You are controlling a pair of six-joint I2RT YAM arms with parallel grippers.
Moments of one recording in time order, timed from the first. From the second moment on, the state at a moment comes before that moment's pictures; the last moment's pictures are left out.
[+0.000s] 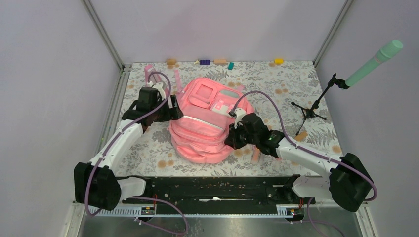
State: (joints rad) left arm -0.24 1.21 0.95 -0.47 0.16 -0.35; right arm 0.77 1.21 0.68 -0.14 -0.19 0.38
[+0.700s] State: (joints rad) left arm -0.03 1.33 0.88 -0.42 0.37 -0.41; right arm 0.77 1.21 0.67 -0.12 -0.20 0.38
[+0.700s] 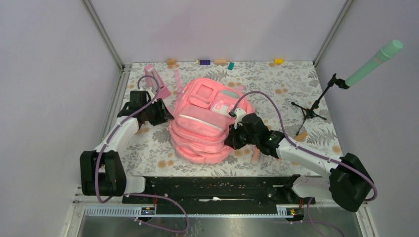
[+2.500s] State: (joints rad) left arm -0.03 1.29 0.81 -0.27 0.57 -0.50; right arm 0.89 1.31 0.89 -0.34 -0.23 0.41
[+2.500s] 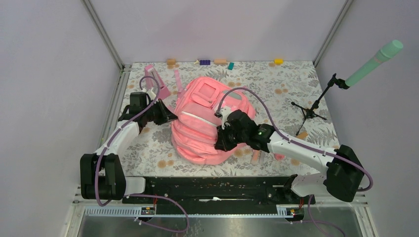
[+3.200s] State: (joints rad) left arm -0.03 1.27 0.79 -0.25 0.58 -0.53; right arm 0.97 1.61 1.18 -0.29 -0.23 0.46
